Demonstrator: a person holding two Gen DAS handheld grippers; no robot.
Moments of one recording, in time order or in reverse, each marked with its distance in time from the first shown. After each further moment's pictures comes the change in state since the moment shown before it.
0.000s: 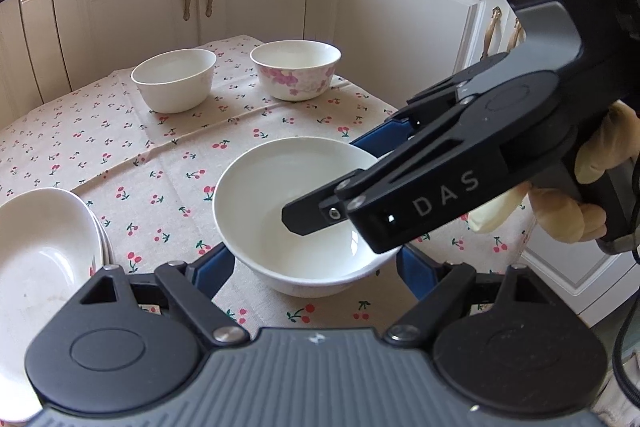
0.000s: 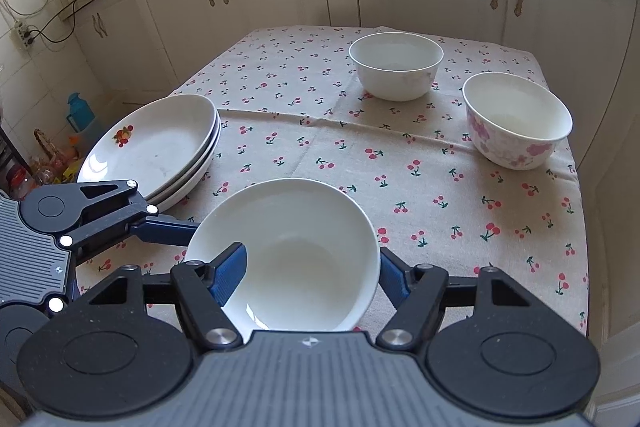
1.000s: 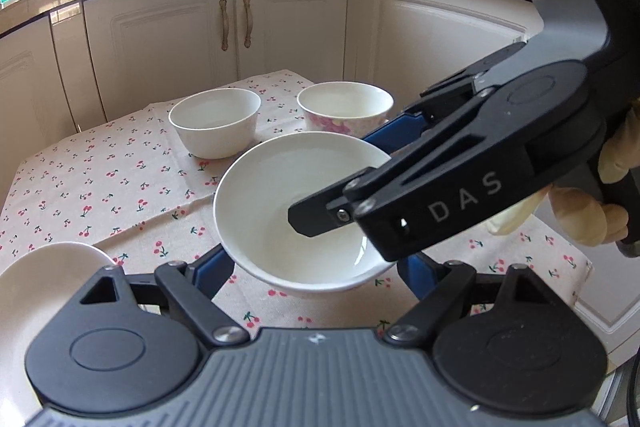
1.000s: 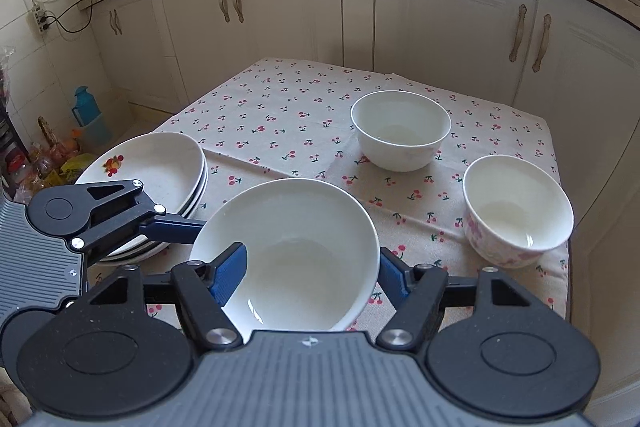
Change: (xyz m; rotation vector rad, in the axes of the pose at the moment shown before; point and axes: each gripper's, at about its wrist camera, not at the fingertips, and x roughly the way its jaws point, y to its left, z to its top) left arm 0.014 0.017 0.027 -0.024 -0.080 0.108; right arm 0.004 -0.010 0.047 -0.123 -0.057 -0.001
